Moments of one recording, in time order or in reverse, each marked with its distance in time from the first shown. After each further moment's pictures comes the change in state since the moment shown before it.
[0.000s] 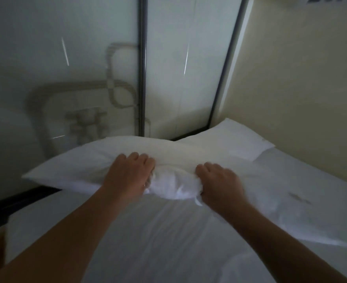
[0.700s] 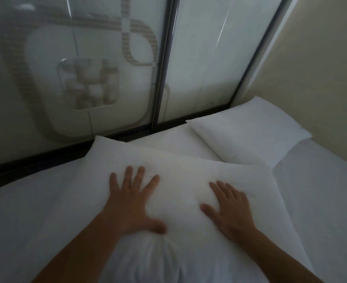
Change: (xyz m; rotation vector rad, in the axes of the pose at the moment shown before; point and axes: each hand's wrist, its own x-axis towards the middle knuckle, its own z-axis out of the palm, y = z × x) left_hand -0.087 -0.043 0.221 -0.311 -0.654 -0.360; right_hand -0.028 -0.015 0.227 0.154 -0.550 0.338
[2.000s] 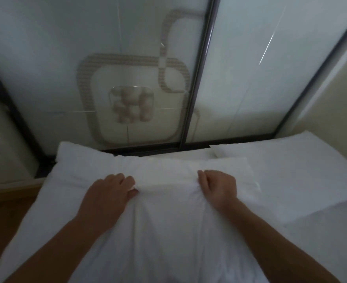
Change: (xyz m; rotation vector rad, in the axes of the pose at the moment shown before) left_hand -0.057 0.053 -0.099 0.116 0.561 -0.242; right_hand 0.114 -0.004 -0.095 0.351 0.393 -0.483
